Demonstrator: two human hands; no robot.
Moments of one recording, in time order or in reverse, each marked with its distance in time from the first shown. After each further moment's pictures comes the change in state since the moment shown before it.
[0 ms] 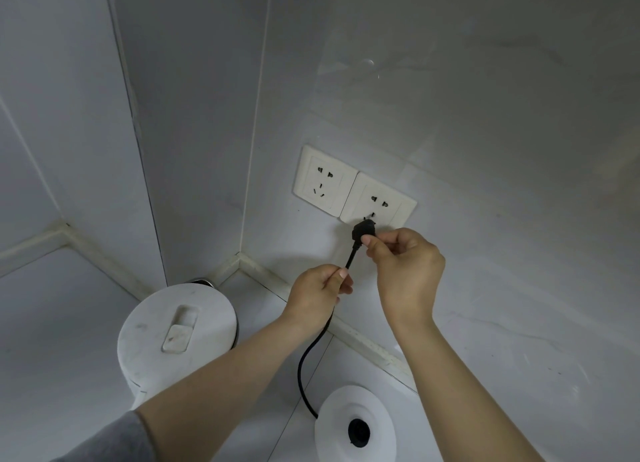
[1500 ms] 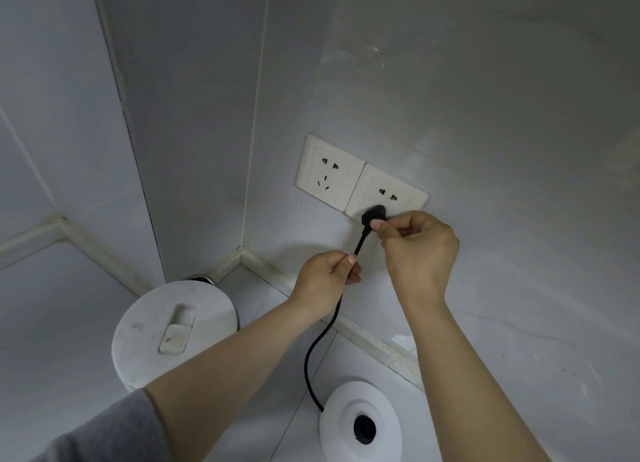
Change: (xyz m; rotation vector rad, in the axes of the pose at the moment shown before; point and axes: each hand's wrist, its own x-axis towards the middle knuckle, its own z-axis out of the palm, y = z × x) left_hand 0.021 0.001 0.002 0.002 -0.016 0.022; right_hand 0.021 0.001 0.006 -0.122 0.054 0.027
